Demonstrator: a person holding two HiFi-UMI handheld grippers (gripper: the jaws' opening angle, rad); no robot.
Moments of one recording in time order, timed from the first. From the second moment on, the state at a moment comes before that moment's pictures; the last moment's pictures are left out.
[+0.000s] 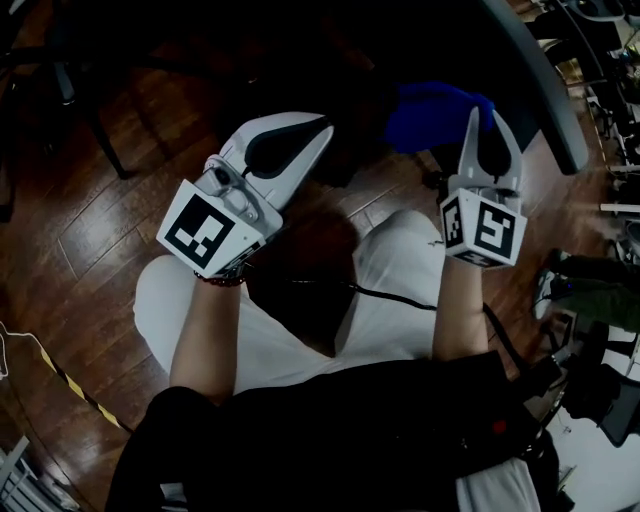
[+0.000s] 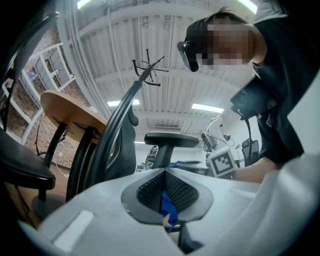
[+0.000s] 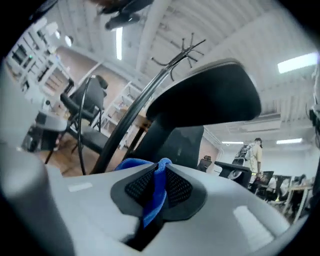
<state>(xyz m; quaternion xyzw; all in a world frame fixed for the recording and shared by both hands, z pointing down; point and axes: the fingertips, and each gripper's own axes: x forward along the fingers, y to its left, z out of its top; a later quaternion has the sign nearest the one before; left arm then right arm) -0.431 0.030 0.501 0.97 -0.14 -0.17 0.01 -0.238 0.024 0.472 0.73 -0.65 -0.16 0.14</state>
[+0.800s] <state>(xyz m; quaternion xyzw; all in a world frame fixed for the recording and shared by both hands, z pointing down) -0.367 0.109 0.480 0.98 -0.12 -0.14 0.05 -0.267 -0.002 0.535 0.64 -0.76 -0.04 0.11</state>
